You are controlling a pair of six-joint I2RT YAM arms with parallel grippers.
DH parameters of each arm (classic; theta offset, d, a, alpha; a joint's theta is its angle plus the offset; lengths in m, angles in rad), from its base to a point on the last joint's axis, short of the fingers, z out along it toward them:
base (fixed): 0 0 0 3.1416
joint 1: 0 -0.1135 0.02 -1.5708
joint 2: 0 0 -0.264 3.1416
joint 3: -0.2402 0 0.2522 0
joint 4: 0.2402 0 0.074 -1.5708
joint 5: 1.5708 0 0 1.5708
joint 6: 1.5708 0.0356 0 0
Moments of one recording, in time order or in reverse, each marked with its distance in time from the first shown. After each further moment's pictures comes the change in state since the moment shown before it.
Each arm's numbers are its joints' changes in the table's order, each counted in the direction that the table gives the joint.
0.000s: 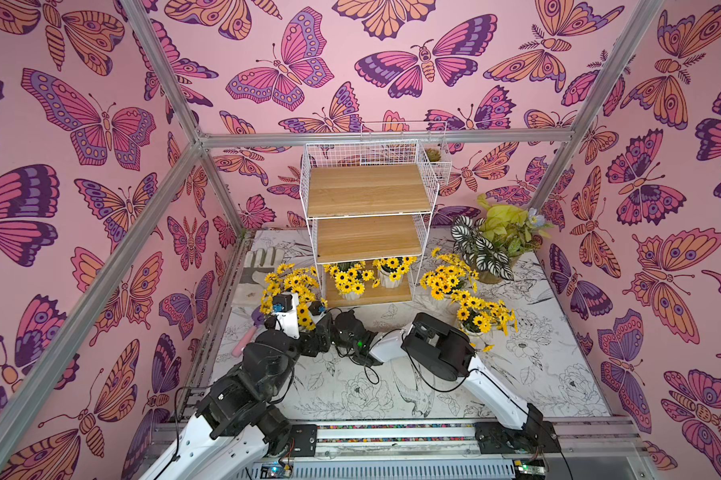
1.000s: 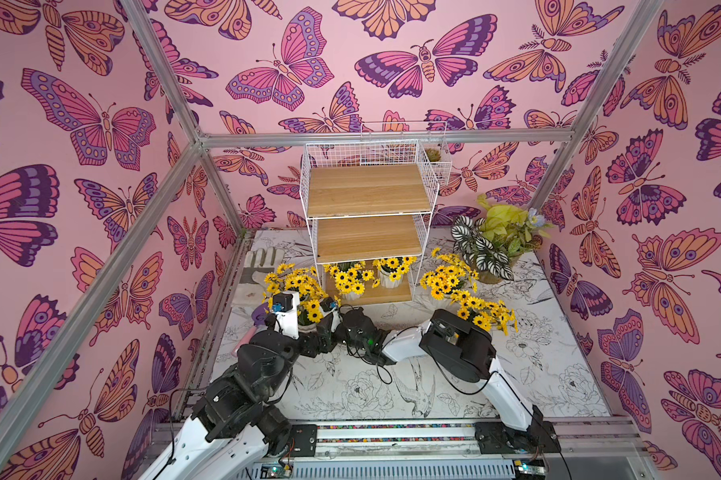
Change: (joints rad) left arm 0.000 0.009 -0.027 -0.006 0.045 0.045; right arm 0.017 0.183 0.174 0.129 0.047 0.122
